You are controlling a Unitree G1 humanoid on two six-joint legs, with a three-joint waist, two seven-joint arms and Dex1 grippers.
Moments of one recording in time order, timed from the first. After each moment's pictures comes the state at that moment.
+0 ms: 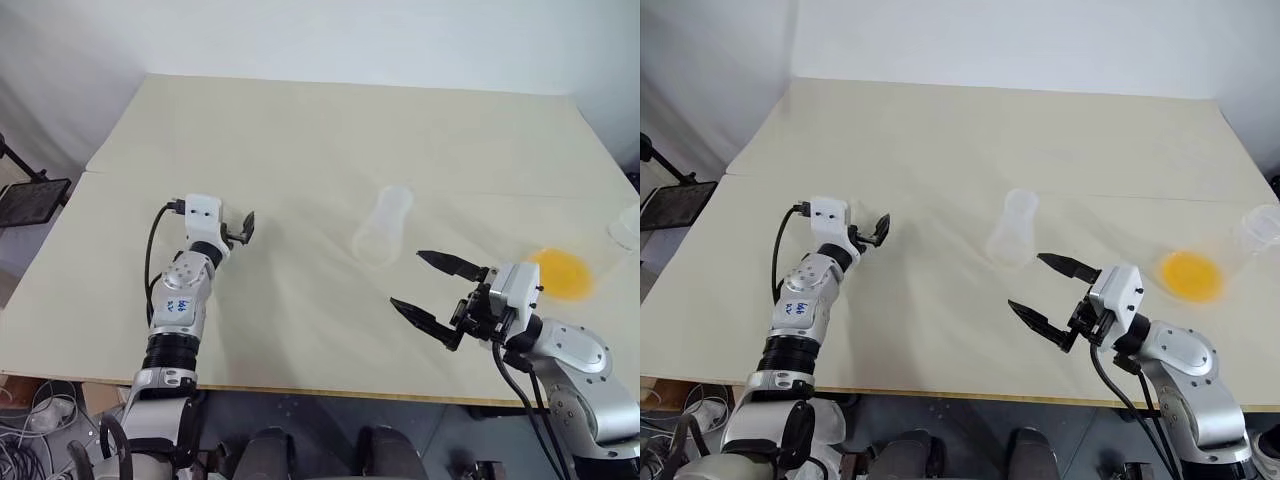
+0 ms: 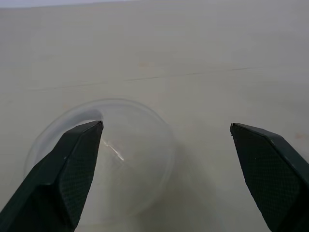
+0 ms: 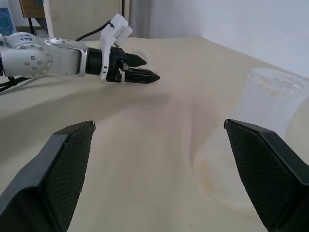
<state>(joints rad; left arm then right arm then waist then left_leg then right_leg) -0.62 0.29 0.16 0.48 -0.10 0.11 -0.13 0.02 -0.58 -0.13 -0.43 0.54 0.11 0.85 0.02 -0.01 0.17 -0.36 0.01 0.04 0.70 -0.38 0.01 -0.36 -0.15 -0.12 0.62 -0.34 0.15</state>
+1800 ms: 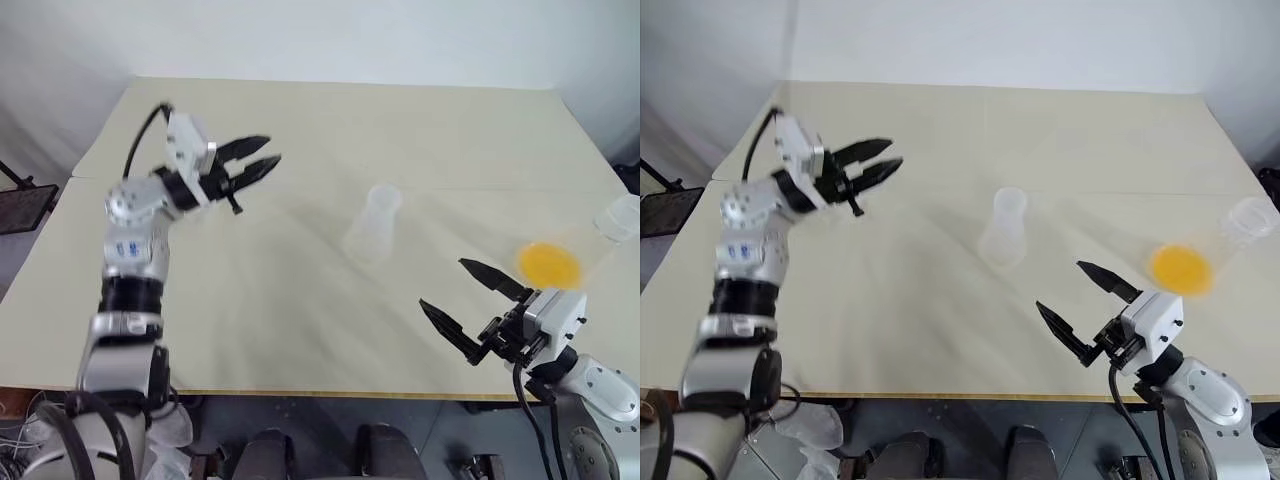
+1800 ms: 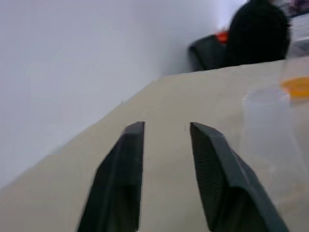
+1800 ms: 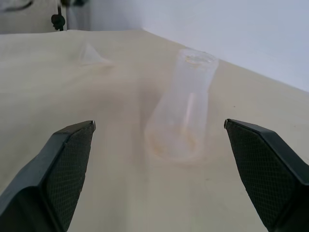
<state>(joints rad) -0.72 0.47 0.14 0.41 -0.31 -0.12 -0.89 0.25 -0.51 -0.25 -0.55 0.49 0.05 0.74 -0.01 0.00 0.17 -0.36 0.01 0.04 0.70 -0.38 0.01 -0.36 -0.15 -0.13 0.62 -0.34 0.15</state>
